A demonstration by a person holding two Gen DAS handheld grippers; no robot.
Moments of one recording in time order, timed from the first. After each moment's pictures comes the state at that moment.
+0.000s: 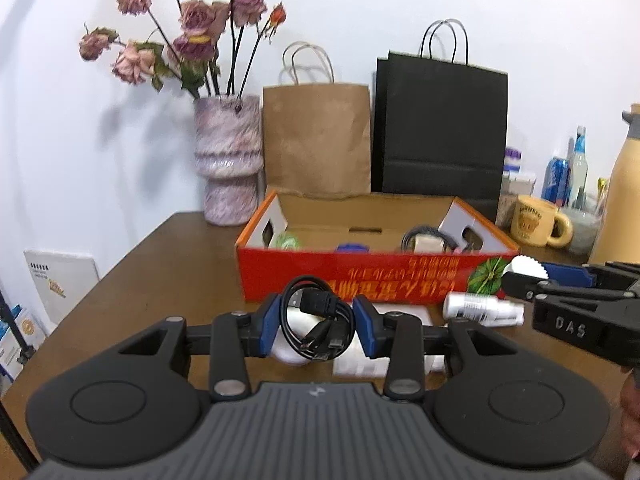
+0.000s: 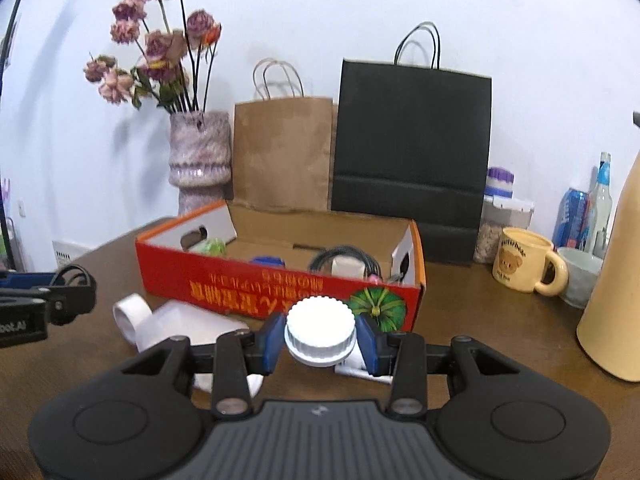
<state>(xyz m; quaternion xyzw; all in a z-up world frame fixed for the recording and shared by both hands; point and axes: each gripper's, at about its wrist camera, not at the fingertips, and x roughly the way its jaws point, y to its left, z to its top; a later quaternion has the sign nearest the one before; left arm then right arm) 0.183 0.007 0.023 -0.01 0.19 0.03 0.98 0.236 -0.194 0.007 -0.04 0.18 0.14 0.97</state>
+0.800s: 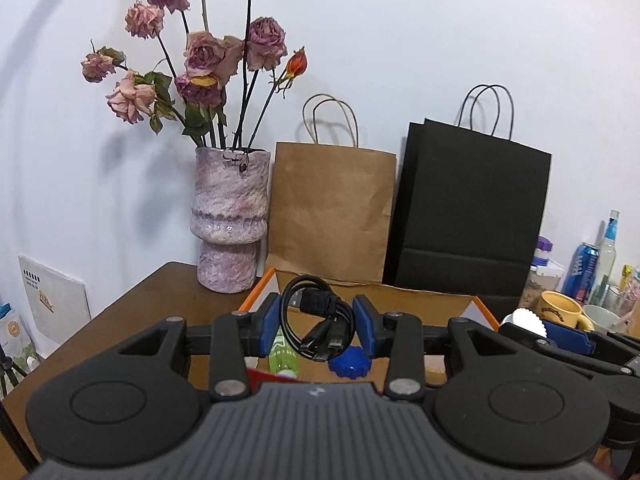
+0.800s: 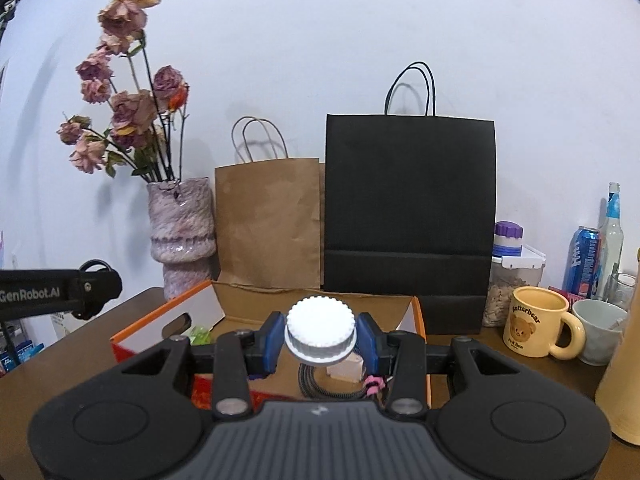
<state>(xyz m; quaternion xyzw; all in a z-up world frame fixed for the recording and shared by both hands) 0.271 0.008 0.067 -0.06 0.14 0.07 0.99 0.312 -0.189 0.044 0.00 0.13 0.14 0.98</state>
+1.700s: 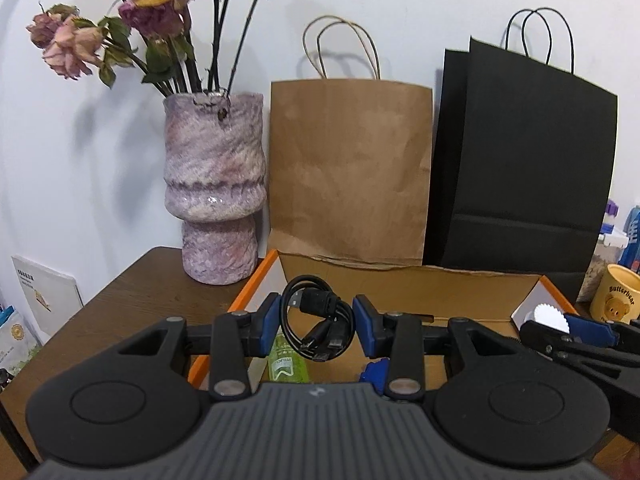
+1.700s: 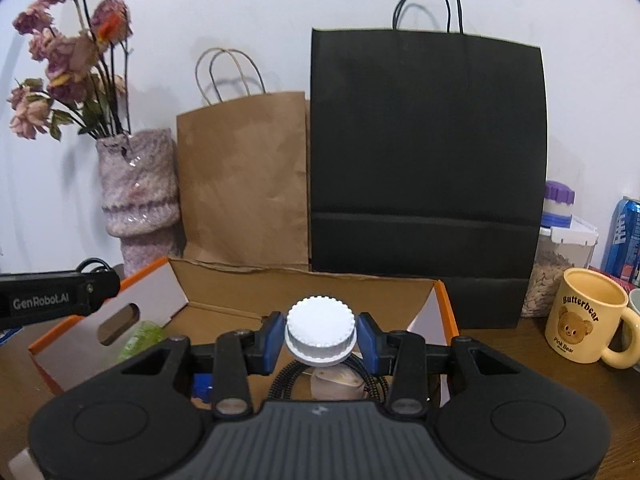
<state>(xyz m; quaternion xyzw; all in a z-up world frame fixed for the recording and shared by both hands) 0.393 0.024 0.029 -0.03 0.20 0.08 0.98 0.433 -0.168 0.008 -0.01 0.20 0.13 0.97</state>
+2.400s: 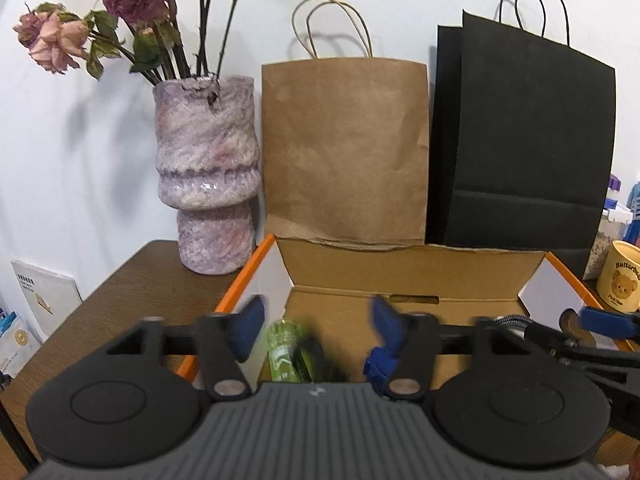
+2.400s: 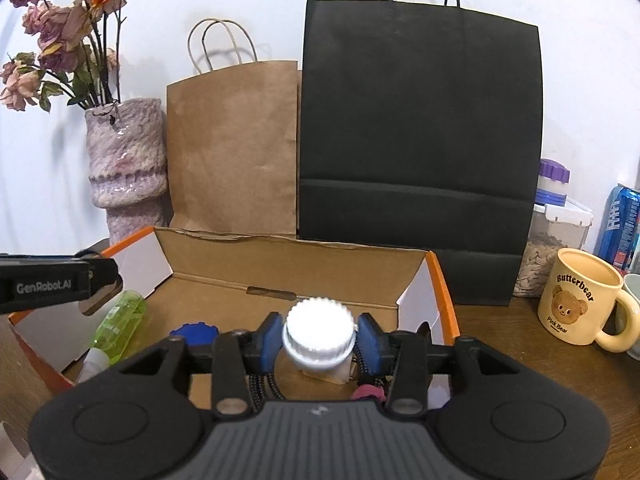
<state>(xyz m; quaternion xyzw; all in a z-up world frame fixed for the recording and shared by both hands) 0.397 0.023 0.019 -0.01 0.21 0.08 0.97 0.431 -0.169 -0.006 -0.02 0.22 0.12 0.97</state>
